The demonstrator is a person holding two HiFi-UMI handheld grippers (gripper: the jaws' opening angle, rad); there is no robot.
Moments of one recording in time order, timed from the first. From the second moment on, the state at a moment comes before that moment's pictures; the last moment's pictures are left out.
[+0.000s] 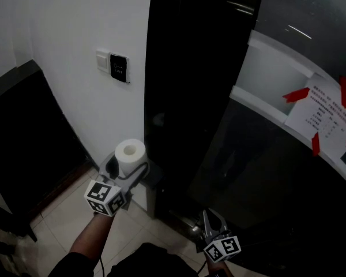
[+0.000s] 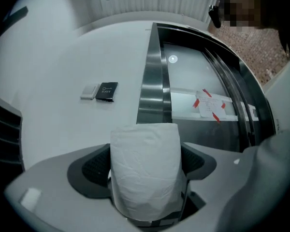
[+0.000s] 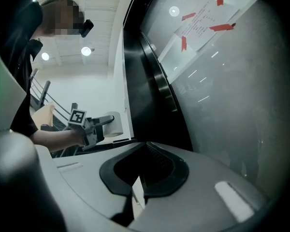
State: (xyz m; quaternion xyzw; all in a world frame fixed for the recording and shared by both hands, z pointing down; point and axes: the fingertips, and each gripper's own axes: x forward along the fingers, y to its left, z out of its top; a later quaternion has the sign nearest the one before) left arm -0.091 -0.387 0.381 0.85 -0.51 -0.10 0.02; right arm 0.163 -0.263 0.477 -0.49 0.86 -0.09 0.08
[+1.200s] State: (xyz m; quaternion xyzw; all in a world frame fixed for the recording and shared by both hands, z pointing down) left arm -0.055 -0.411 0.412 0.85 -0.52 0.00 -0.05; right arm 0.179 -0.270 0.480 -0.50 0.86 -0.10 0.08
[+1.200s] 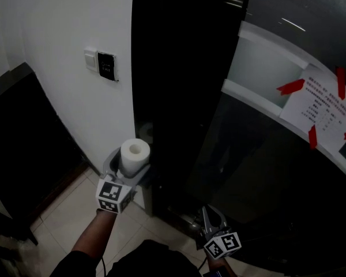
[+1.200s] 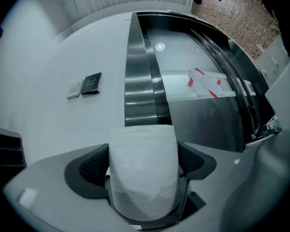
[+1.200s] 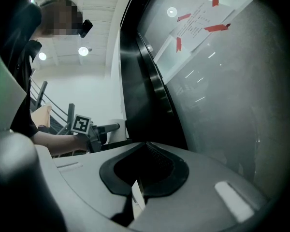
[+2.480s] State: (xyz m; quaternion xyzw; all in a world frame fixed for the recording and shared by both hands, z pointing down) left arm -0.149 -0.275 0.436 0.82 -0.57 -0.07 0.02; right arm 0.083 -0.265 0.490 -0.41 0.90 -0.11 0.04
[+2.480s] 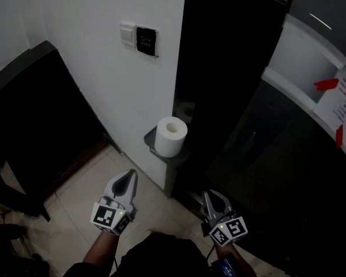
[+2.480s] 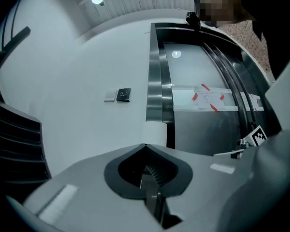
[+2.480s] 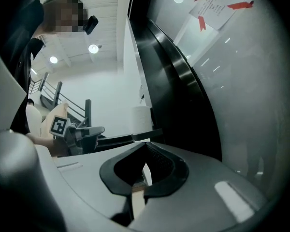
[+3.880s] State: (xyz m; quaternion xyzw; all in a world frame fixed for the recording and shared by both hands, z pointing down) left arm -0.163 -0.267 0.464 0.80 -0.60 -0.05 0.03; right arm 0.102 -0.273 0.485 -0.44 0.90 -0.07 0.04
